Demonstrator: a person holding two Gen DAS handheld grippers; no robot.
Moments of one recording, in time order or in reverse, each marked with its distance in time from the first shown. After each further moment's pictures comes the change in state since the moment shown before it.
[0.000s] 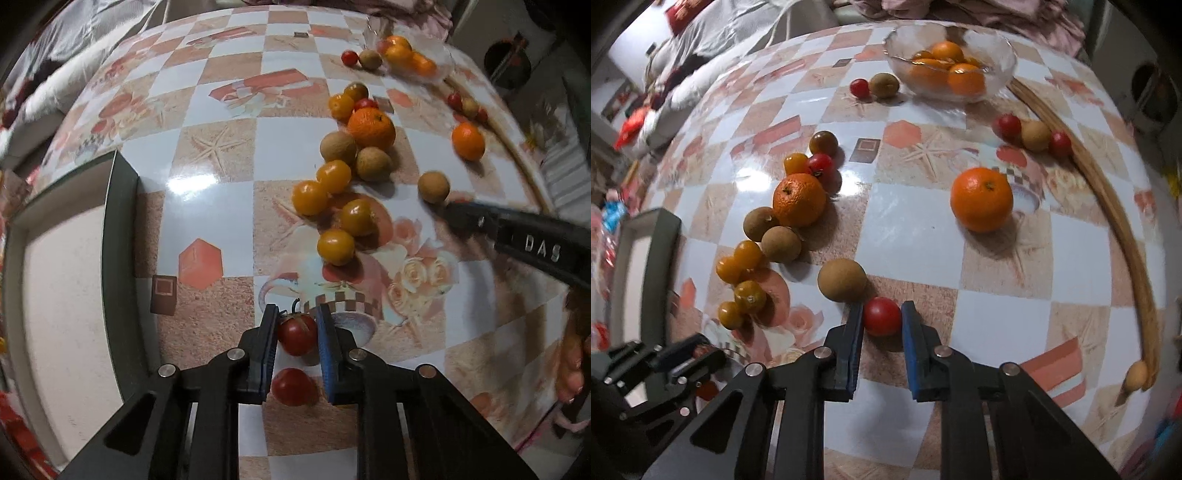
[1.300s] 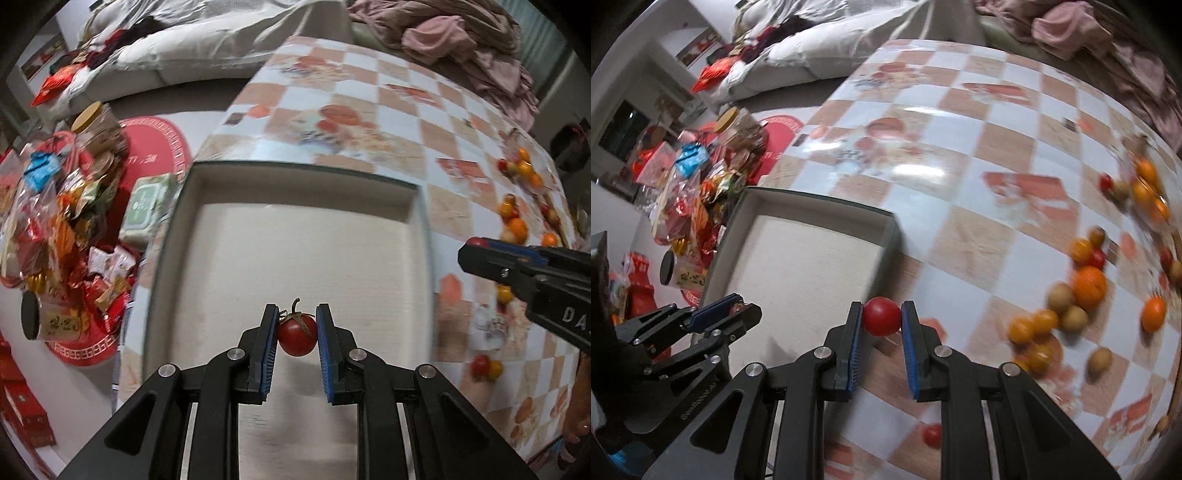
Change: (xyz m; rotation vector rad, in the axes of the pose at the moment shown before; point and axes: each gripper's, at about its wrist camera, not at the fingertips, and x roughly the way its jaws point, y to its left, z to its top) left arm -0.069 0.197 -0.025 -0.273 -0.093 0.155; right arm -0.016 0.223 0.021 -0.296 0.034 0.188
